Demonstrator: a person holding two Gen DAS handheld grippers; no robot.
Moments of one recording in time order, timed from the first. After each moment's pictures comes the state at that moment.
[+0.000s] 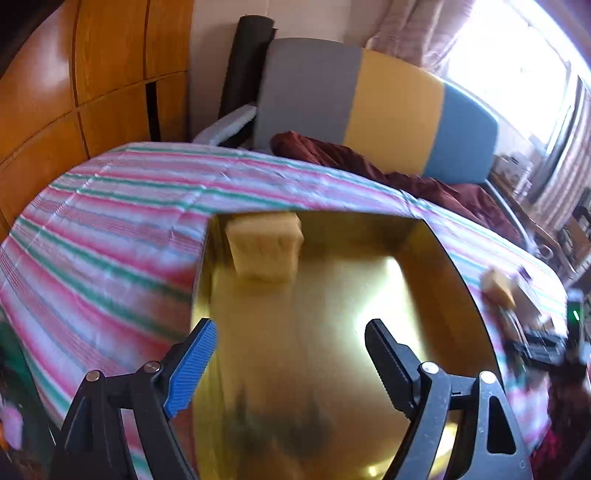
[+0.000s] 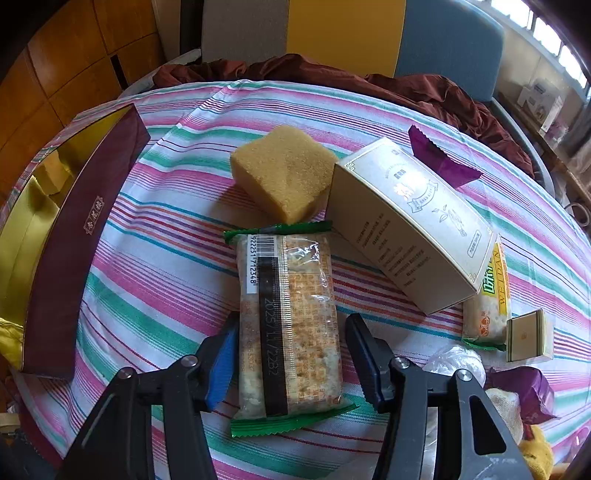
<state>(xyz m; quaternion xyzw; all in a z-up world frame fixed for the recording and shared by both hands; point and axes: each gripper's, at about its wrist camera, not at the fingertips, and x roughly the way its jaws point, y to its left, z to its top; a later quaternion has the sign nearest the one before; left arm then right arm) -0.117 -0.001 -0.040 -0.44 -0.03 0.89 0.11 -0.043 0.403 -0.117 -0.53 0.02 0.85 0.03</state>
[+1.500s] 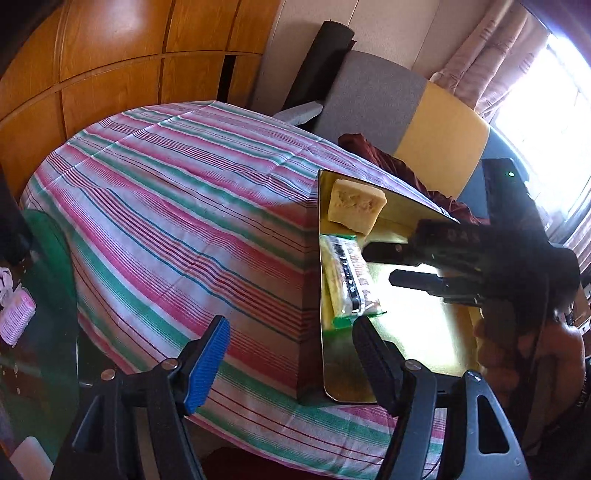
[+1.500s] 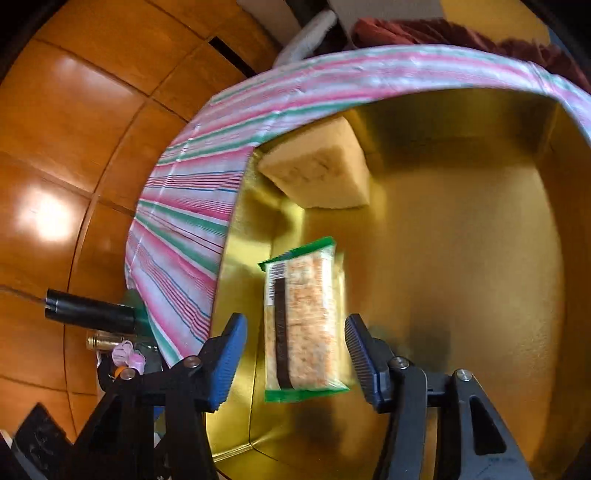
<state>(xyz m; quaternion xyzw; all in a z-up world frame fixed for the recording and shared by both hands) -0.044 -0.102 -0.055 -0.44 -0.13 0.89 0.04 -0.150 0.097 -0.100 -0.56 0.19 0.78 -0.19</state>
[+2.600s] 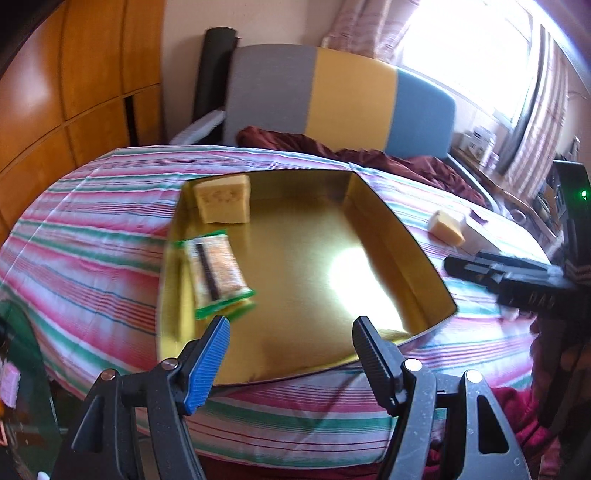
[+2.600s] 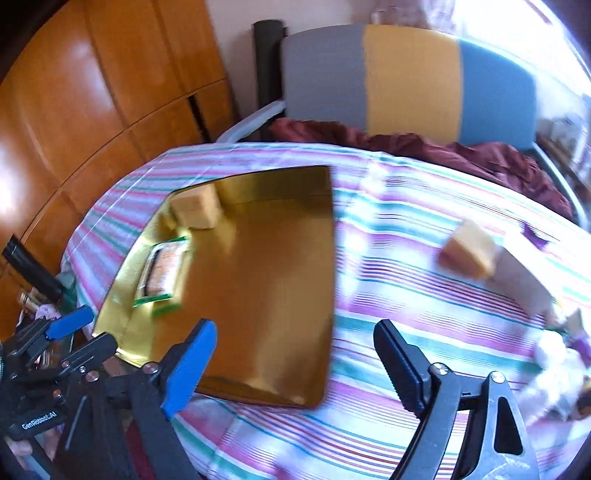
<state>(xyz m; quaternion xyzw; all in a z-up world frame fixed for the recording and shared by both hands) -0.017 0.022 -0.031 -0.42 0.01 0.89 0.16 -0.006 0.246 -0.031 -0.43 0.06 0.90 -0.05</state>
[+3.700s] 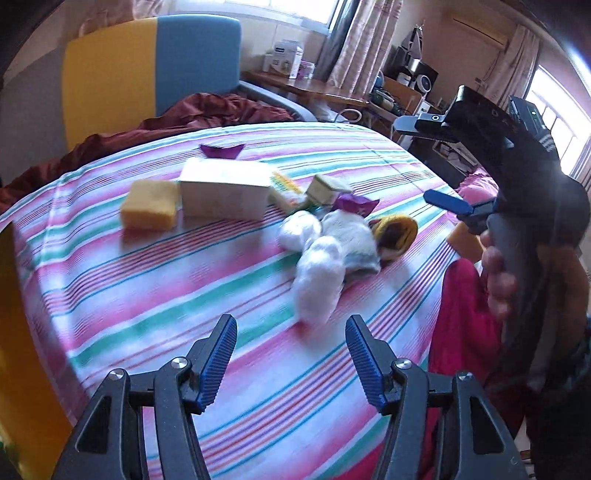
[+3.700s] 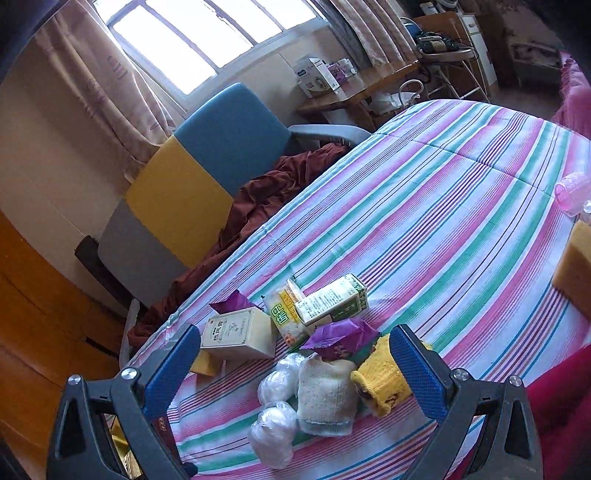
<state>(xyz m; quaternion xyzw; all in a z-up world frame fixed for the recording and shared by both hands) 0.006 0.323 -0.055 -0.44 0.12 0.75 0.48 0.134 0.547 -0.025 -0.24 0.40 0.85 0.23</state>
